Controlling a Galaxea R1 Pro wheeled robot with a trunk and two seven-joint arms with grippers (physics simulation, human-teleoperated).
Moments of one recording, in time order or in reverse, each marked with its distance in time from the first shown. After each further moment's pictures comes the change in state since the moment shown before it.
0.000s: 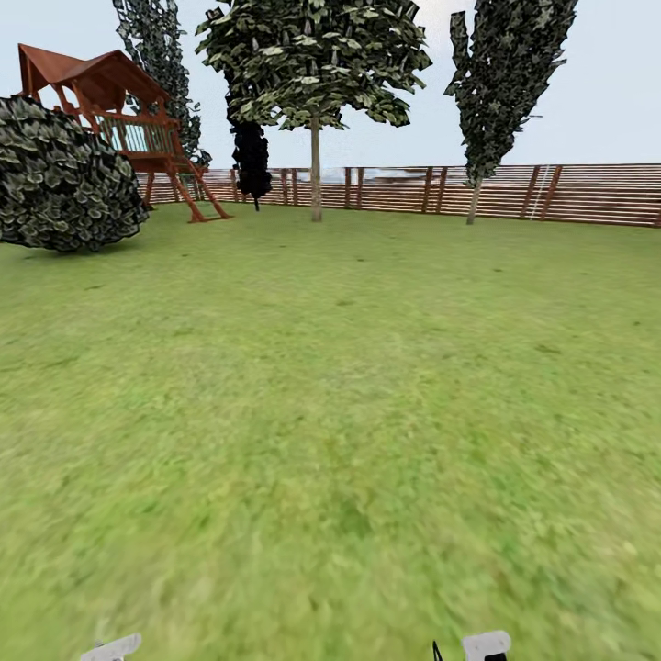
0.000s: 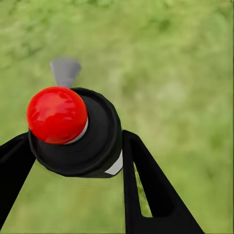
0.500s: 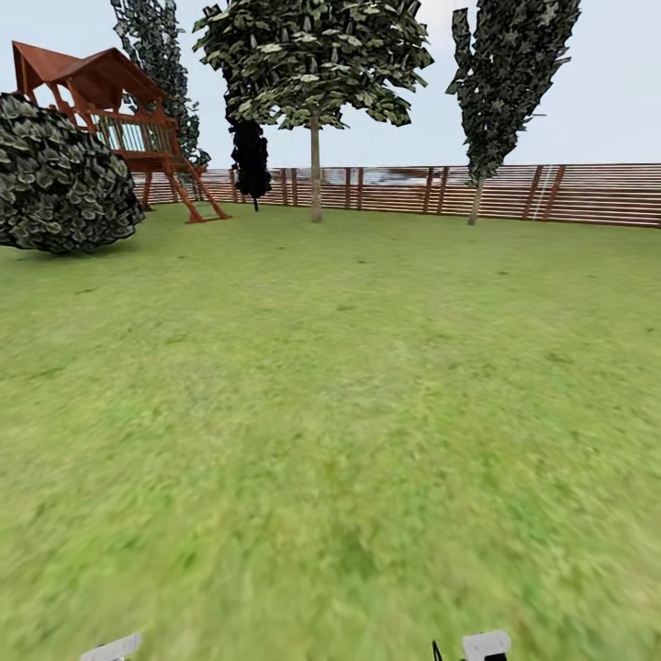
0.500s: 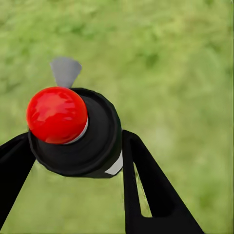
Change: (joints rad) left arm 0.000 -0.001 0.000 0.001 -0.001 0.000 0.000; right arm 0.000 0.000 0.000 0.000 0.000 0.000 0.000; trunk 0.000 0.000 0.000
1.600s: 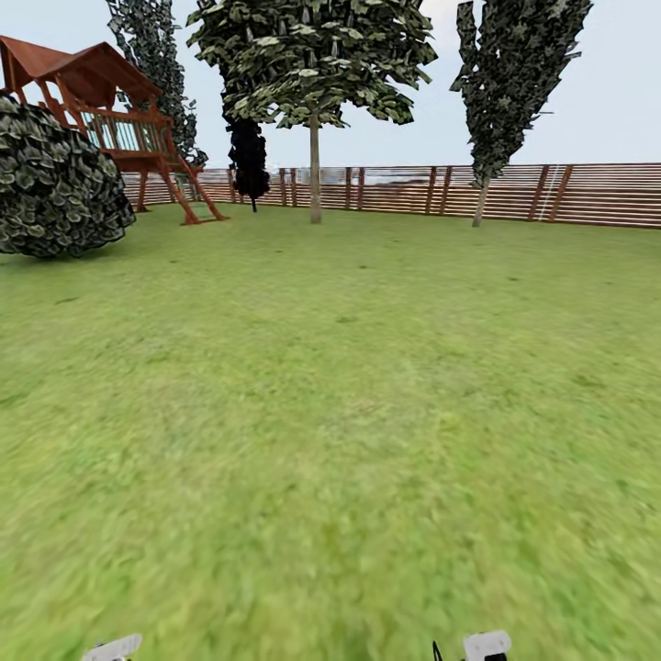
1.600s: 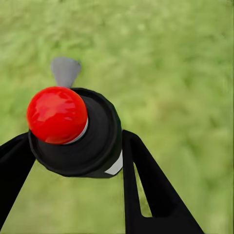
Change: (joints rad) left arm 0.000 -0.001 0.000 -0.001 0.001 -0.001 0.000; right arm 0.000 0.000 0.000 0.000 0.000 0.000 0.000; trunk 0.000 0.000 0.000
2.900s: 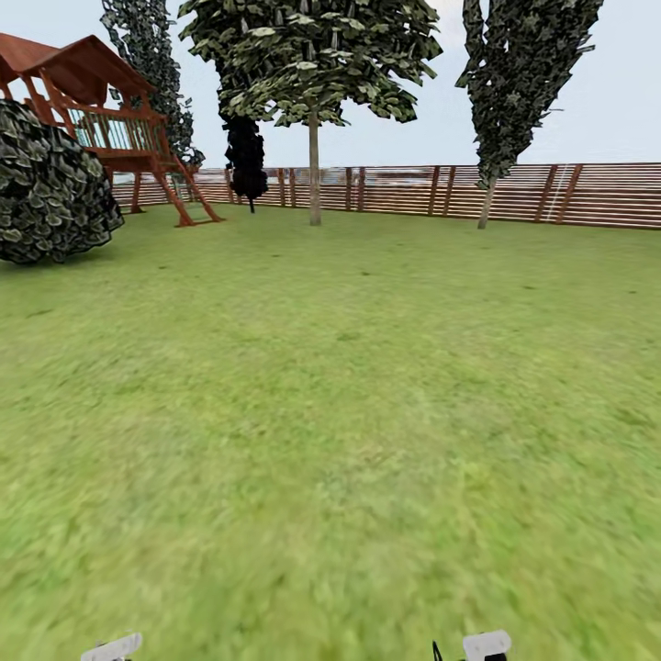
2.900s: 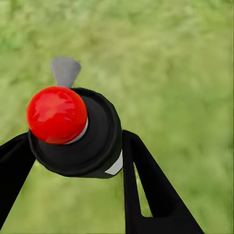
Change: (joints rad) left arm 0.000 0.000 0.000 0.000 0.000 0.000 0.000; right arm 0.000 0.000 0.000 0.000 0.000 0.000 0.000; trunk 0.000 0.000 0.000
